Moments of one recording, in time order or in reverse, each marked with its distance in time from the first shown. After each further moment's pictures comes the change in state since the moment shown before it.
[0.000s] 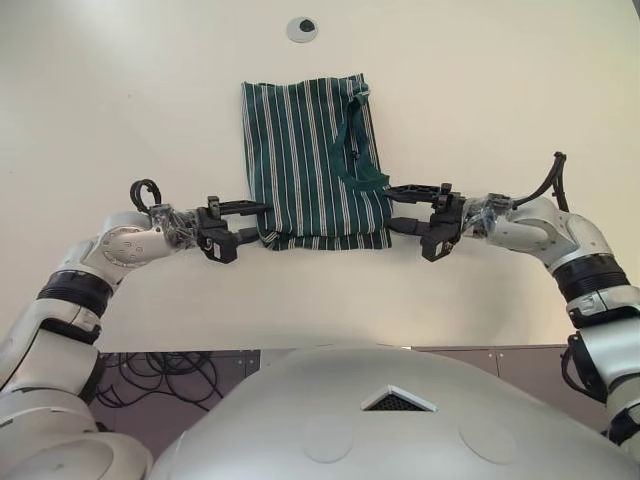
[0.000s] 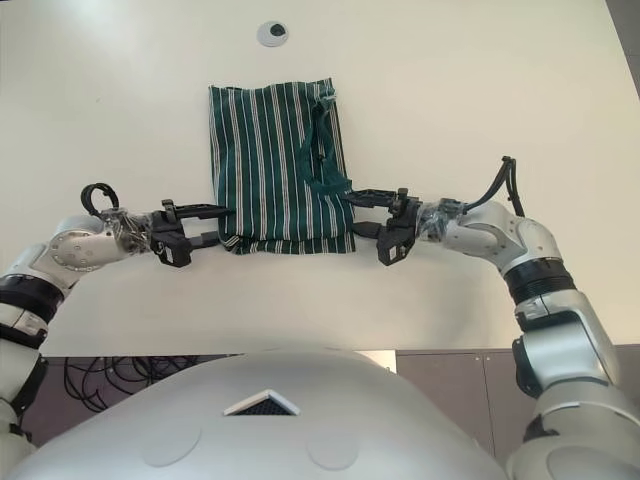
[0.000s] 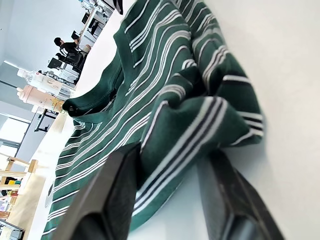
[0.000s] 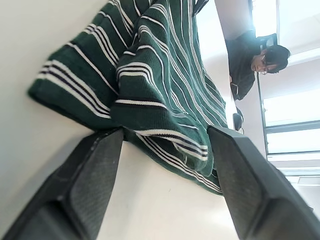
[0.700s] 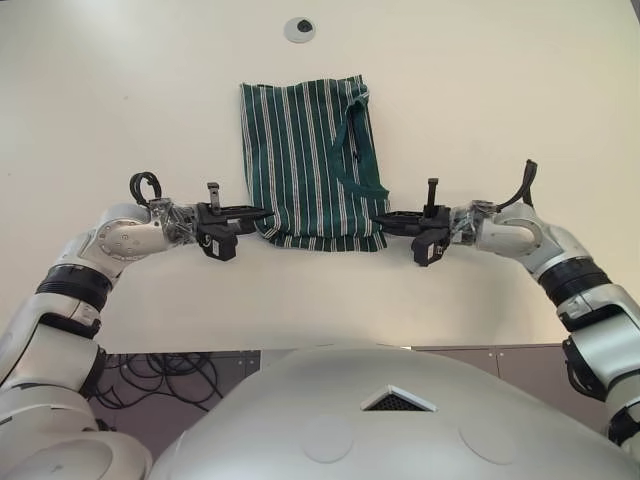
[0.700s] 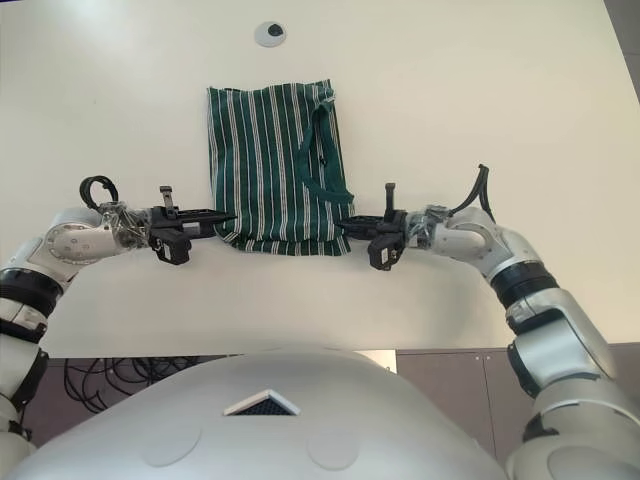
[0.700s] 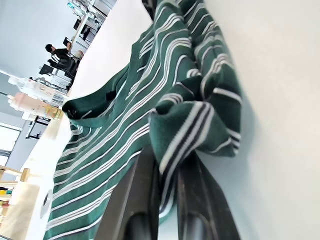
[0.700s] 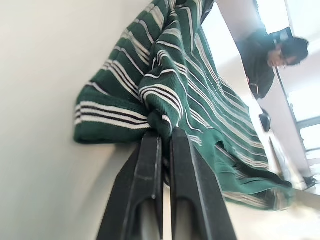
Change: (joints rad) left arm -0.007 0.003 -0.004 -0.023 -0.114 0.033 -0.136; right arm 0.033 0.017 0.182 0.019 0.444 0.095 0.258
